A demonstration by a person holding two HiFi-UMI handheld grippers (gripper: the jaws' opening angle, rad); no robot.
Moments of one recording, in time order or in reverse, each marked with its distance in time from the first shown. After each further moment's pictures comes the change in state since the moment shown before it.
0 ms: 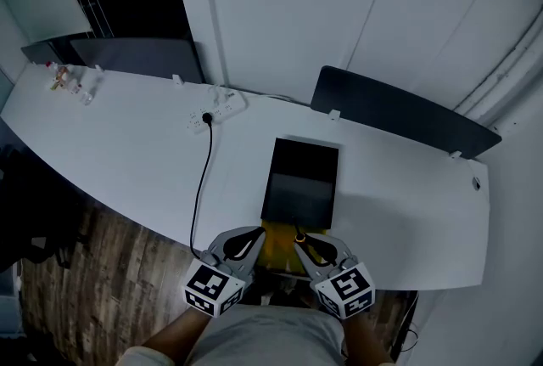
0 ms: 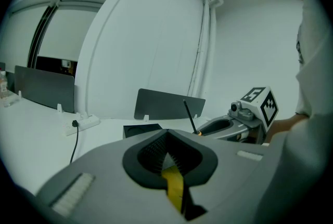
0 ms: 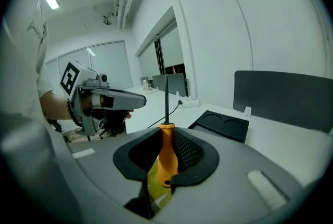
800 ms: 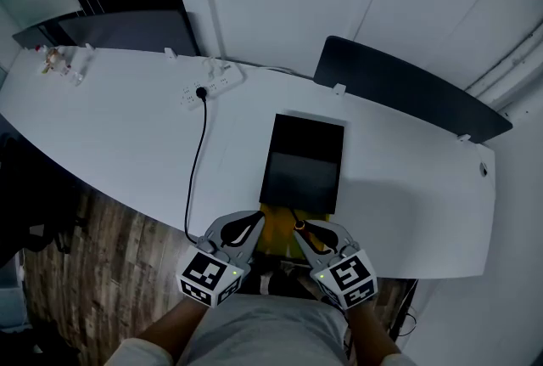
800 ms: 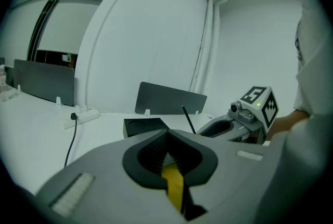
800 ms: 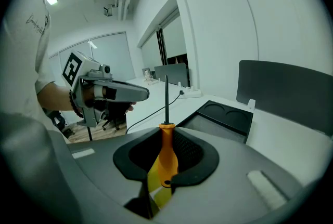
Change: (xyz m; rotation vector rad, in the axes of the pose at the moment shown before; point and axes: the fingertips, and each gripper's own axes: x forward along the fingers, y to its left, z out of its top) left arm 0.016 0.011 -0.019 -0.020 0.043 -0.001; right arm 0.018 -0.008 -0.027 -0.030 0.098 0.024
